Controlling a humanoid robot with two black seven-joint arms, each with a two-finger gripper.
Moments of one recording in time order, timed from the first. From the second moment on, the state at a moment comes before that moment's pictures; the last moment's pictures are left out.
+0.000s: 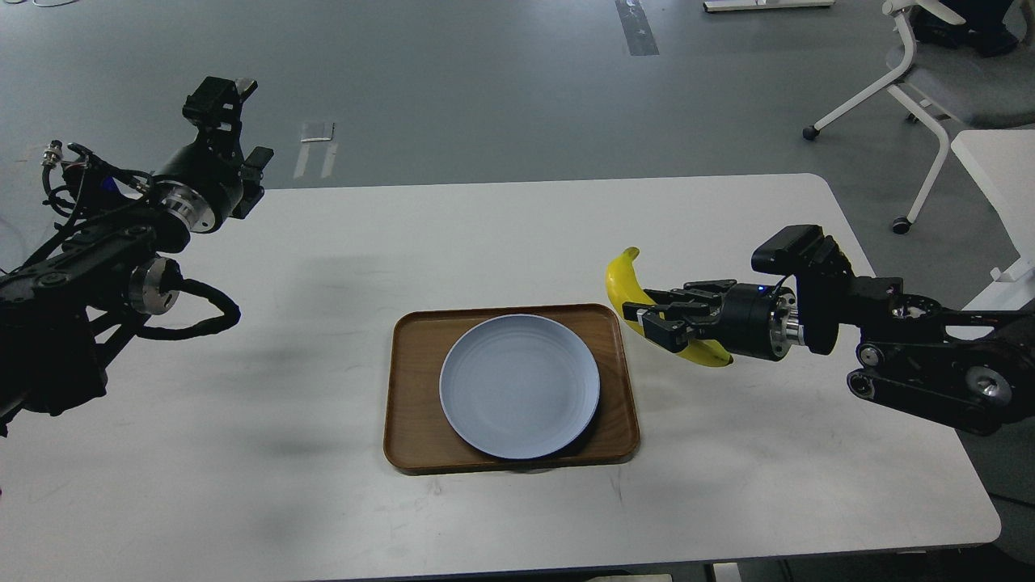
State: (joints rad) left arm -0.93 0.45 -0.36 -0.70 0.22 -0.01 -0.37; right arm 1.10 -0.61 -0.17 1.22 -1.44 -0.10 0.35
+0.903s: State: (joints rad) left arm -0.91 0.49 -0.36 -0.71 0.22 -0.02 -0.37; right arm 1.16 -0.20 -0.33 1.01 -1.21 -0.02 0.36
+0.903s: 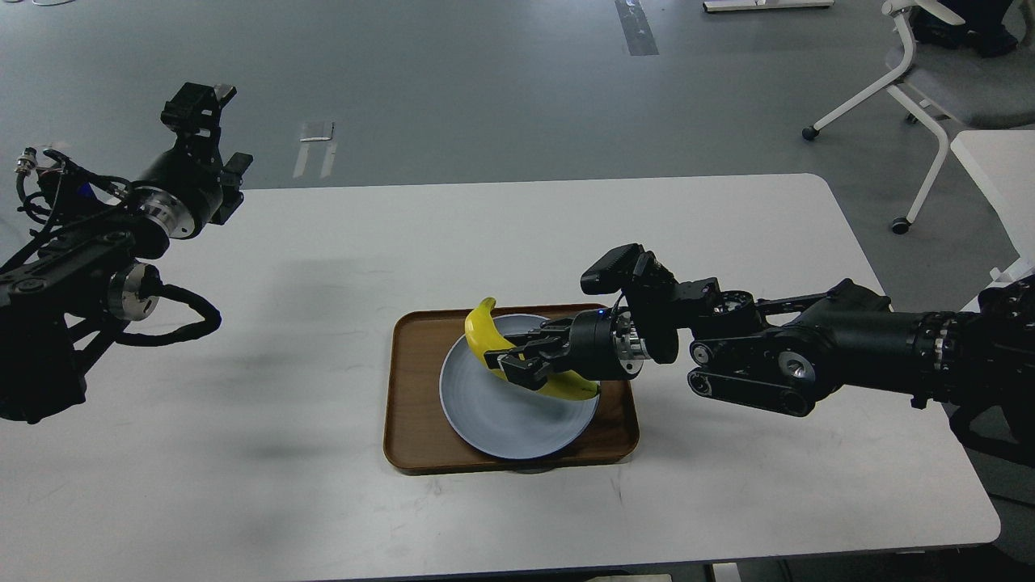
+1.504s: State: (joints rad) left arm -0.91 0.49 -0.37 -0.74 0.22 -0.02 -0.37; right arm 1.18 -0.23 -0.04 0.88 -0.94 -0.02 0.36
